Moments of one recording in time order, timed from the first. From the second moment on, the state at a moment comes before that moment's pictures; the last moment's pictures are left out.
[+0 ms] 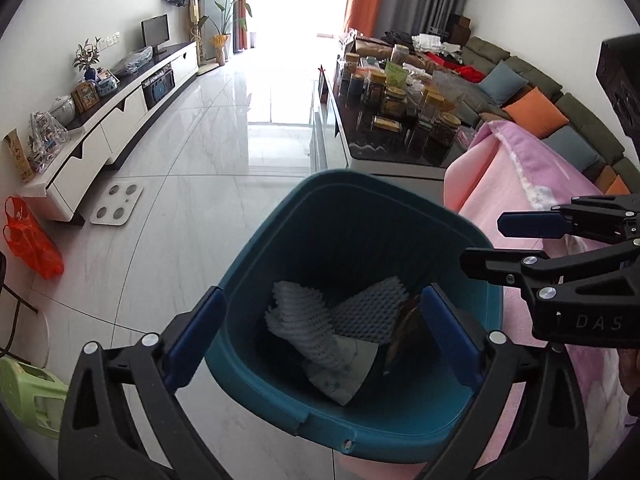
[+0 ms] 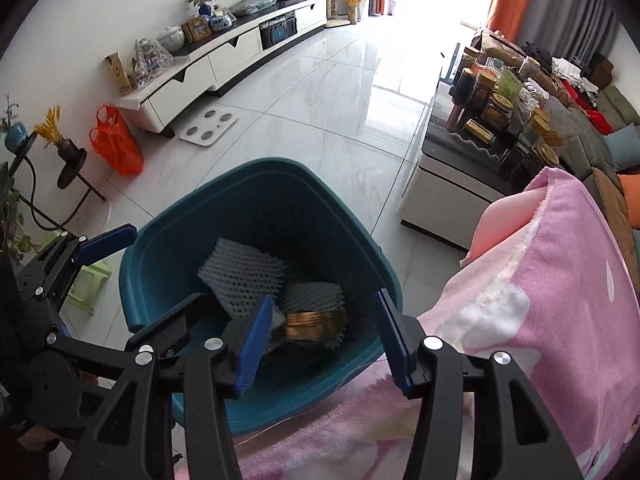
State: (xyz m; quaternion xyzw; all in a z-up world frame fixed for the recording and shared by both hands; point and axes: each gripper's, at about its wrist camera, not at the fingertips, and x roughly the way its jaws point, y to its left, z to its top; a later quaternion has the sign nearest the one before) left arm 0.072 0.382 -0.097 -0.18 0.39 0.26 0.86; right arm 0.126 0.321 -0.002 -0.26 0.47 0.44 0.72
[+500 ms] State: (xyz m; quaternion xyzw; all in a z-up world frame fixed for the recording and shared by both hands) left arm 0.005 0.383 -0.013 -0.25 0.30 0.33 0.86; right arm 0.133 0.223 0.081 -0.07 0.40 0.47 0.79
